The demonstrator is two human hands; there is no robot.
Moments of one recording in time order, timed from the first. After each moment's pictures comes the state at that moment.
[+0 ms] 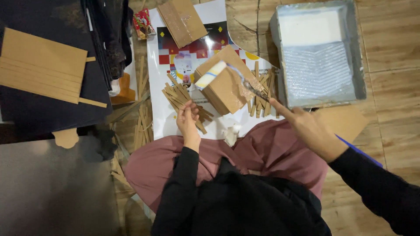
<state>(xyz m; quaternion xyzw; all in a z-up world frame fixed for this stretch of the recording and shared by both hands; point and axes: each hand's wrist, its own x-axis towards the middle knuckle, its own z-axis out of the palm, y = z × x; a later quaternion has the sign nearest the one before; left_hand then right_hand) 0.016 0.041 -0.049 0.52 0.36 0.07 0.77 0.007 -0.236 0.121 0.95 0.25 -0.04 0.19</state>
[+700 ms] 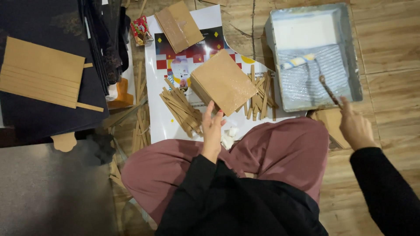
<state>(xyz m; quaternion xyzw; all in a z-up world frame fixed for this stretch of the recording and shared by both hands) 0.005 -0.023 0.029 0.56 0.26 -0.09 0.78 0.012 -0.395 0.040 0.99 -0.07 -0.14 0.06</state>
